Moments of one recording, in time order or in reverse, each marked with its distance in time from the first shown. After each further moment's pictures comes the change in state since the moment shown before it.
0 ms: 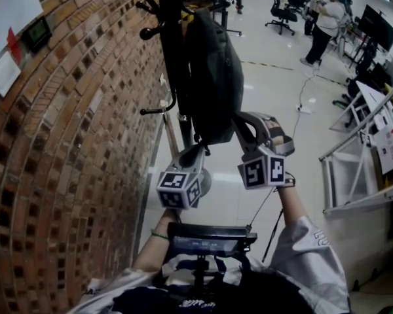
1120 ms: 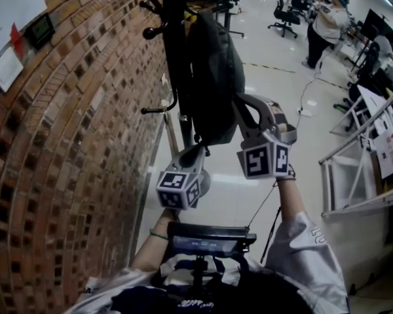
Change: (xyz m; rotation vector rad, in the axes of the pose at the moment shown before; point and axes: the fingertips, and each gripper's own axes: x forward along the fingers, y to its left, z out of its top) left arm -0.001 -0.004 0.003 0.009 -0.007 -0.002; right arm 0.007 -0.055 0.031 0.045 -0.069 -0.090
